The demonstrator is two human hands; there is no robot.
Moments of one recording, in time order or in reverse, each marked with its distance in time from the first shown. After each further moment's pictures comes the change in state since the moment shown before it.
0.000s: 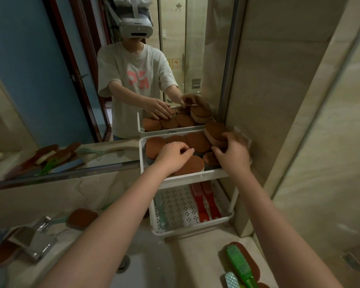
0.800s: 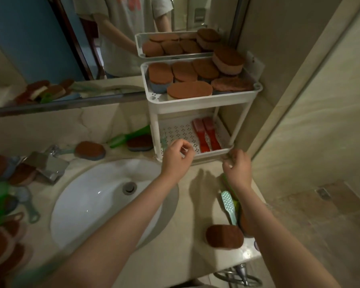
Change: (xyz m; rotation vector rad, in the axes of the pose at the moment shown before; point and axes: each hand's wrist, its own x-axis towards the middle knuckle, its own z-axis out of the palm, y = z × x) left_hand -0.158 -0.057 0.114 -0.391 0.197 -0.080; right_hand -0.198 0.102 0.056 -0.051 -0.150 0.259
